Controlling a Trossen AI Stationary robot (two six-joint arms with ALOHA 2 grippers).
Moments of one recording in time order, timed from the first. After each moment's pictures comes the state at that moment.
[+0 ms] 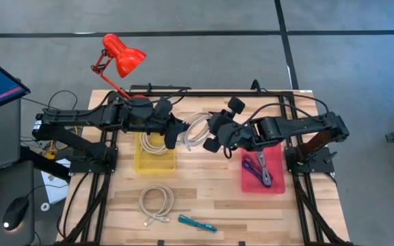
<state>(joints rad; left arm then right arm) -0.05 1.28 1.35 -0.41 -0.16 -0.55 0.20 1.61 1.71 -0.76 0.90 0.07</state>
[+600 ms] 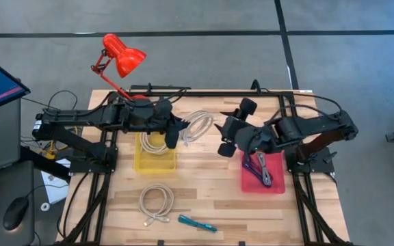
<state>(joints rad) -0.05 1.28 1.35 -0.43 -0.22 -0.47 0.28 1.51 1.71 -0.87 0.90 0.03</state>
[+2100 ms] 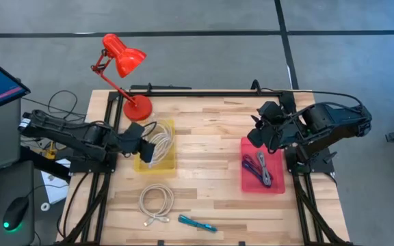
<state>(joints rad) -0.26 0.90 0.83 -0.72 -0.43 -1.02 0.31 1.33 1.71 -1.50 0.89 0.76</state>
